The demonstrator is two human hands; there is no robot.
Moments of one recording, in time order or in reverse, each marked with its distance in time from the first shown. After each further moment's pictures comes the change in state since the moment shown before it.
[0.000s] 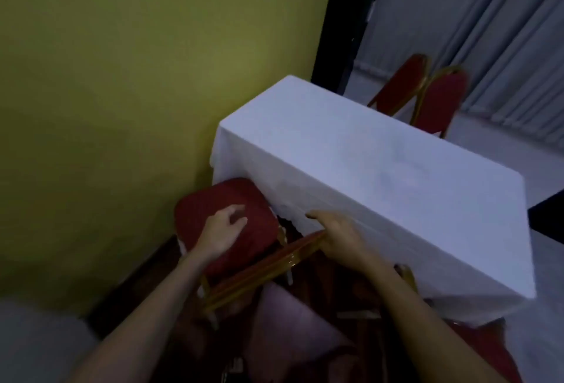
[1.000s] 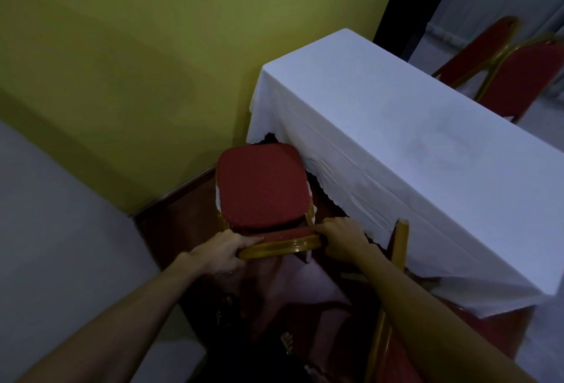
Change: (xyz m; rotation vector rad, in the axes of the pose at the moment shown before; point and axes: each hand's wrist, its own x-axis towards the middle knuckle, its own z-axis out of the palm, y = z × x) left_hand -0.173 -0.047 0.080 0.452 -0.517 0.112; right_hand -0.096 0.045 0.052 -0.446 -0.430 -0.280
